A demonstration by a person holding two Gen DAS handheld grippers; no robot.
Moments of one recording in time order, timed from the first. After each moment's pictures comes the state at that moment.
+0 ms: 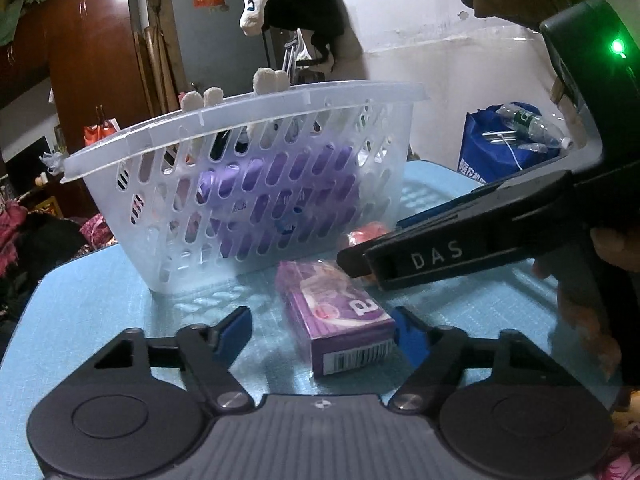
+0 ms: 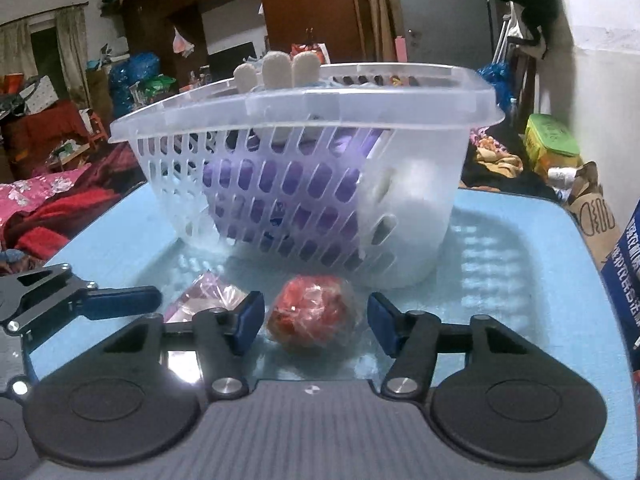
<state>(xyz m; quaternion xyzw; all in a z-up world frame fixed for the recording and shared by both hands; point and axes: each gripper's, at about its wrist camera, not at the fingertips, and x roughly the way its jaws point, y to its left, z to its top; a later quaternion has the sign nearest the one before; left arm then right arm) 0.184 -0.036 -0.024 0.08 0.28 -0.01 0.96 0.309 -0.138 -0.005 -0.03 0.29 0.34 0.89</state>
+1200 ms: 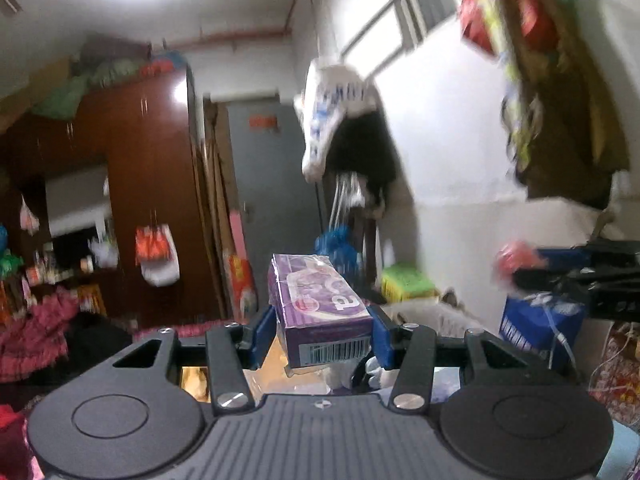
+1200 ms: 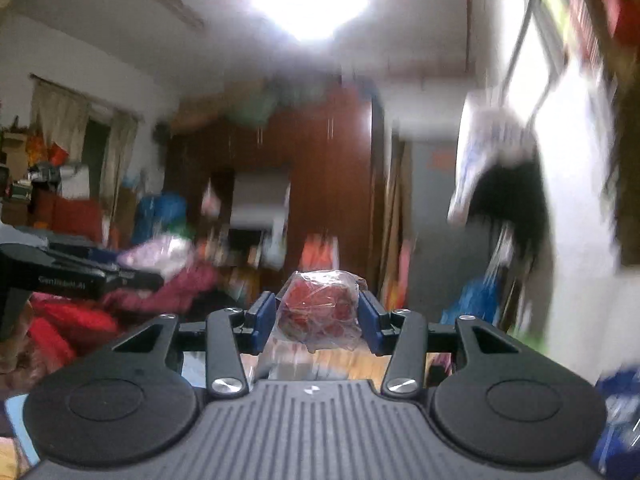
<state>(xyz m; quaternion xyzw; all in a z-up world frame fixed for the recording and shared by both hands) 0.166 0.031 0.137 0.07 0.11 0.04 0.99 0.246 -0.189 0.120 -0.02 0.02 0.36 0.93</state>
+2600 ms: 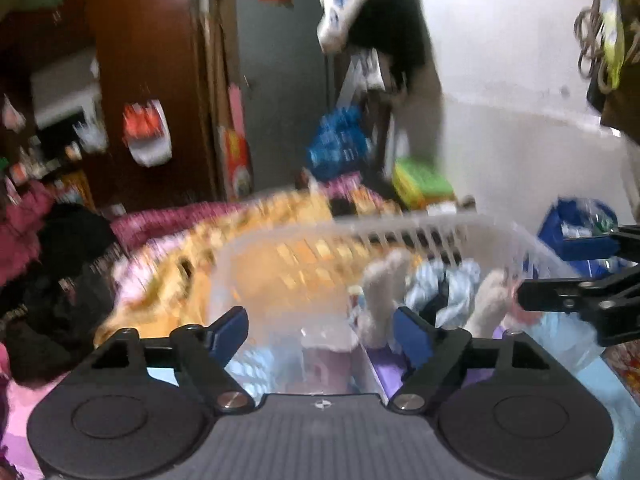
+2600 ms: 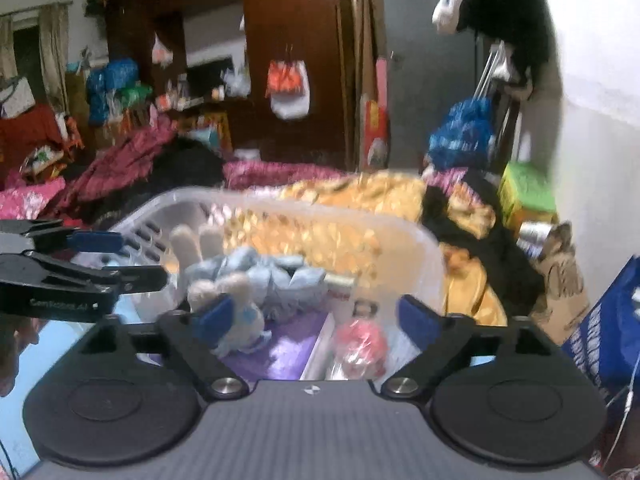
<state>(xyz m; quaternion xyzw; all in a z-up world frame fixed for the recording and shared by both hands) 0.281 0.083 0.096 0.01 0.25 0.04 0.97 0.367 -0.139 0.111 -0.06 0.26 0.30 0.92</state>
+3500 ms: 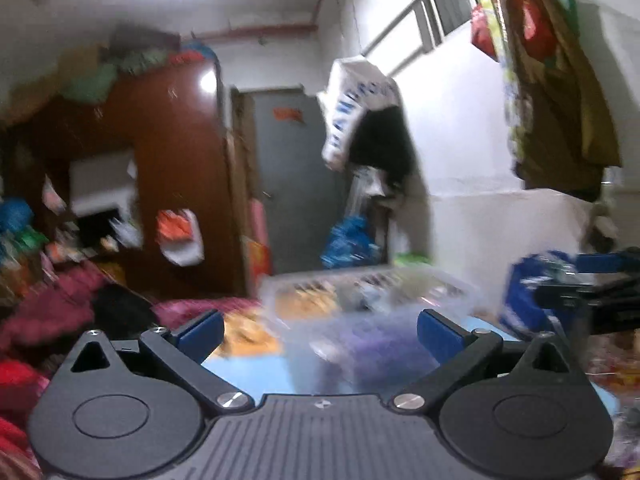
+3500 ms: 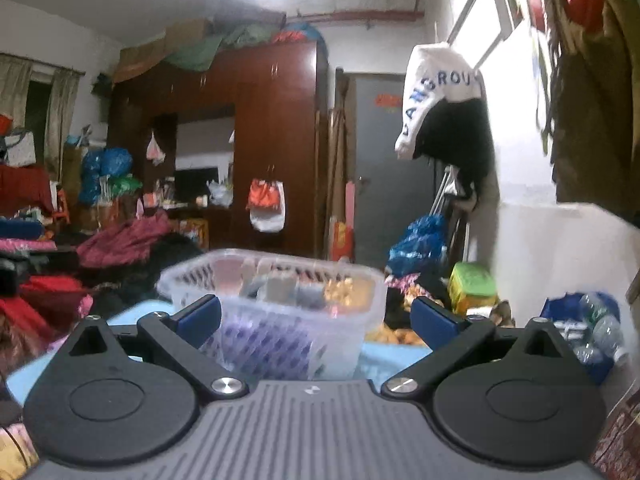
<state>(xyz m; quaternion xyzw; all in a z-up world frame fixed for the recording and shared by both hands) 0.074 0.029 0.103 0.03 0.09 0.05 0.99 0.205 -0.198 0.106 -0.04 0.08 0.26 0.96</state>
